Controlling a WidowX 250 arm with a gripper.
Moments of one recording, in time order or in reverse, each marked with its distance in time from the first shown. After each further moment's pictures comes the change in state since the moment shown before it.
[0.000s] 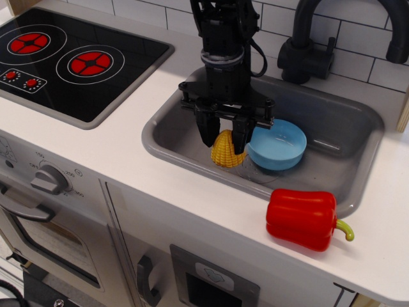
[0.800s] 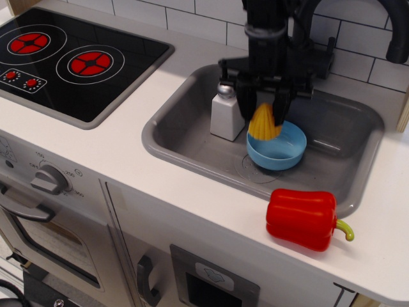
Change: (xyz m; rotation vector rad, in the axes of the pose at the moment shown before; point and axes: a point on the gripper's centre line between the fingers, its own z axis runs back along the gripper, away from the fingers) arm 0.048 -0.027 -0.003 0.005 -0.032 0.067
